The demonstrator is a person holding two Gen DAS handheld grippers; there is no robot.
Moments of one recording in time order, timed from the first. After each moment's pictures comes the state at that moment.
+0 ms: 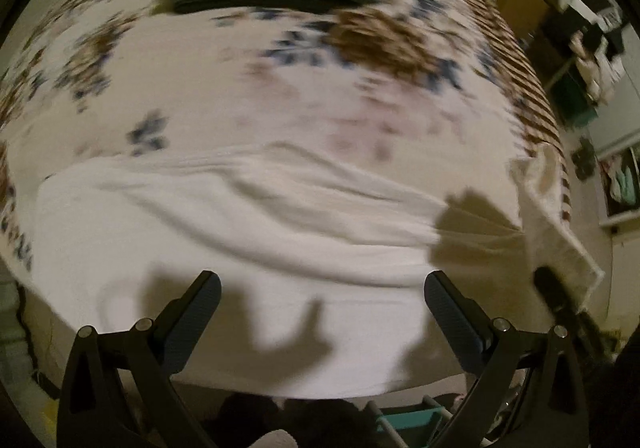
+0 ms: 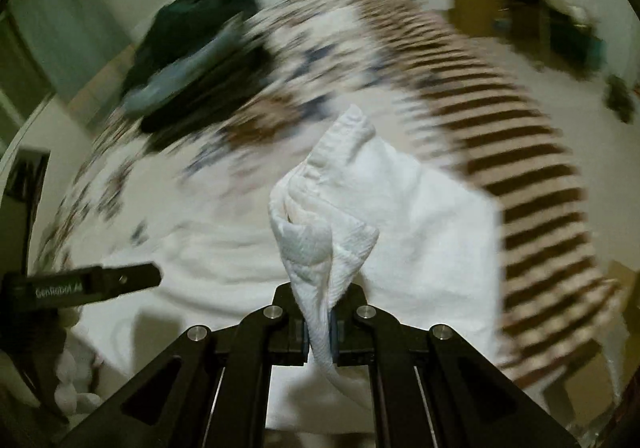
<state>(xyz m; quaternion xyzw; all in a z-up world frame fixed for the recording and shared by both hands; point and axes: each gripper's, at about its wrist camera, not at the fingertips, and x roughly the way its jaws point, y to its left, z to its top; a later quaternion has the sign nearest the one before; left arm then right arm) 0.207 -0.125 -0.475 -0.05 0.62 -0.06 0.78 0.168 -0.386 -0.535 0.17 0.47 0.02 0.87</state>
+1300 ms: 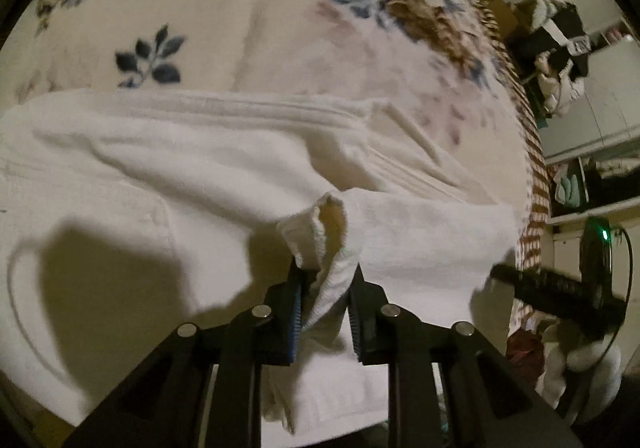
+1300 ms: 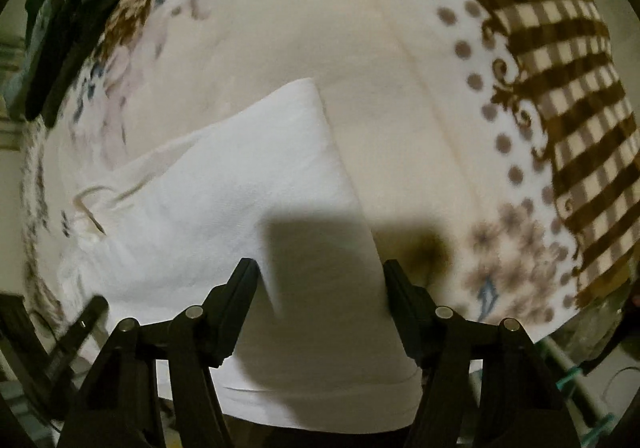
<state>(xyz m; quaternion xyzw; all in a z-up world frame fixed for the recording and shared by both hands) 0.233 -0.038 -0.569 -0.16 0.63 -0.16 0.74 0.192 -0.376 -0.653 0.25 0.67 -0.09 0.69</state>
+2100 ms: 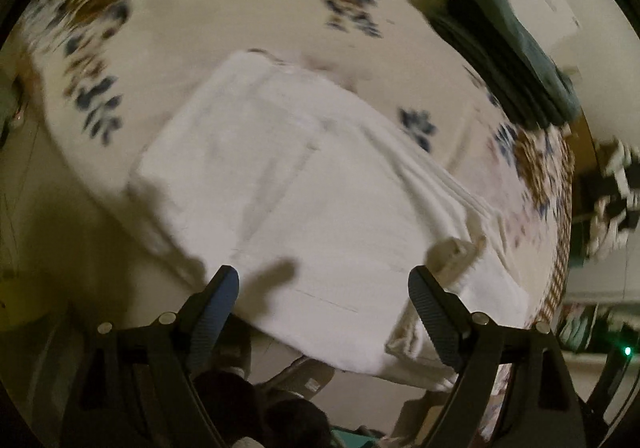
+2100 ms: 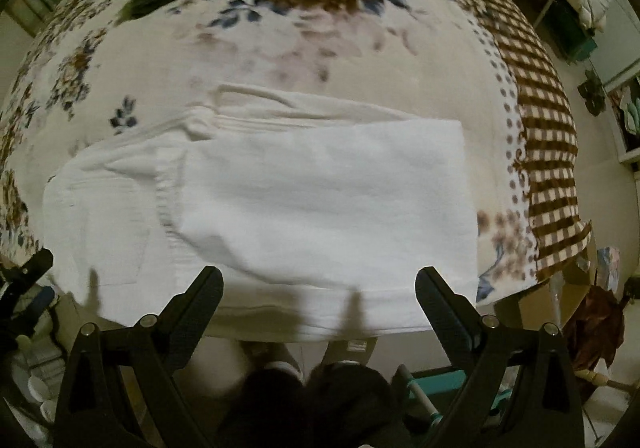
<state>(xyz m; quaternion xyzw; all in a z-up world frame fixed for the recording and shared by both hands) 0.150 0.126 -0.514 -0.30 0.59 0.06 0.75 0.168 -0.174 -0.540 0.05 0.65 -0.07 0.75</state>
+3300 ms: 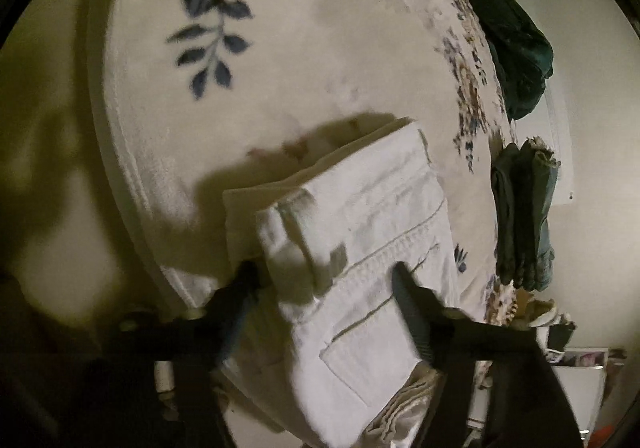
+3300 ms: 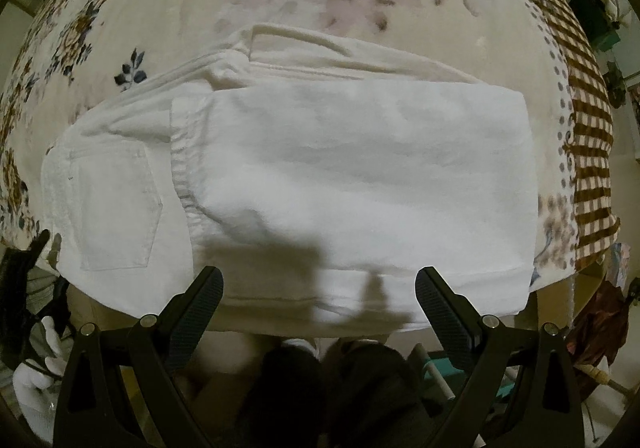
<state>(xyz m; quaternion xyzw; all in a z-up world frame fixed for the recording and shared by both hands) 0.104 0.222 -0.588 -0.53 0.45 0.13 0.71 0.175 -0.149 -0.592 0.06 0.70 -0.05 0.71</state>
